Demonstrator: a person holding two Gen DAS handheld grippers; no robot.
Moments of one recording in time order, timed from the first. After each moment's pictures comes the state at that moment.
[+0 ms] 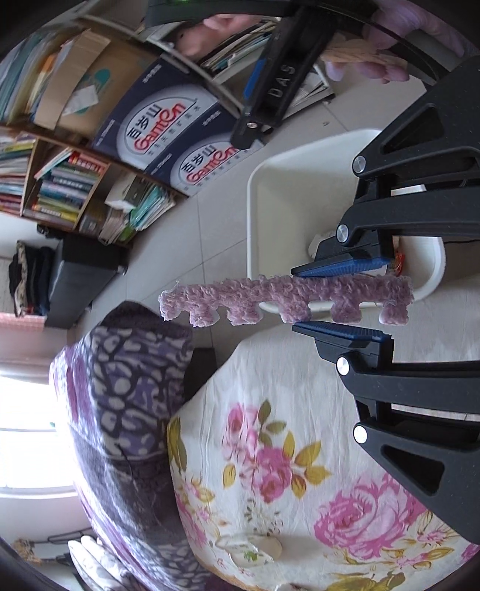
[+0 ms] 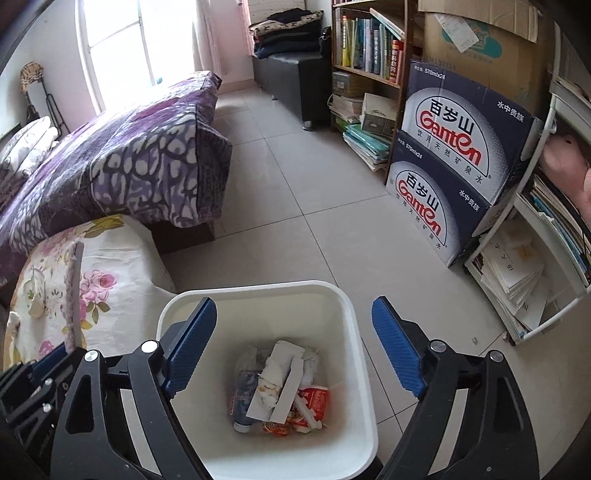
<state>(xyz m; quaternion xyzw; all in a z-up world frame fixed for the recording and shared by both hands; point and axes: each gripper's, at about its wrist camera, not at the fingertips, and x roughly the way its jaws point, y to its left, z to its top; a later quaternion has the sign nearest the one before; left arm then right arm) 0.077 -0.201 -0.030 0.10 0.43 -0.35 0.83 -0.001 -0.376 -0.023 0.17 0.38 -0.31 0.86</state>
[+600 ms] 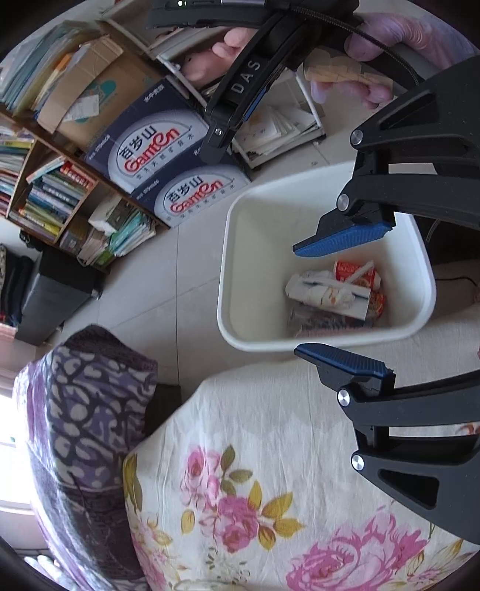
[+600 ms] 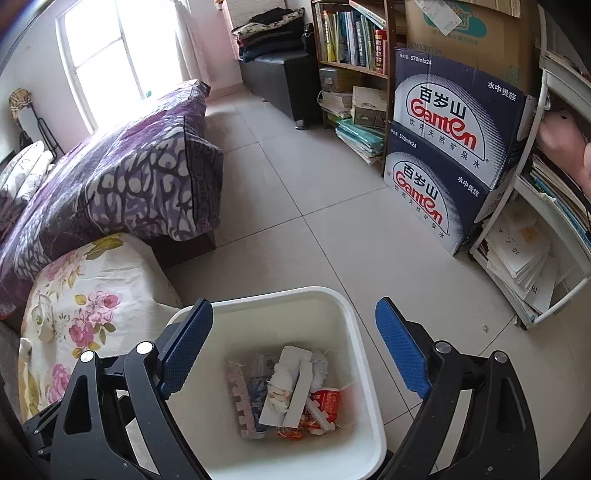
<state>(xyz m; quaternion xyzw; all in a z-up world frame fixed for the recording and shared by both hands) 0.092 -0.196 -0.053 0.04 0.49 -0.39 0.78 0.003 -0.385 -0.024 0.21 0.37 -0.31 0.85</state>
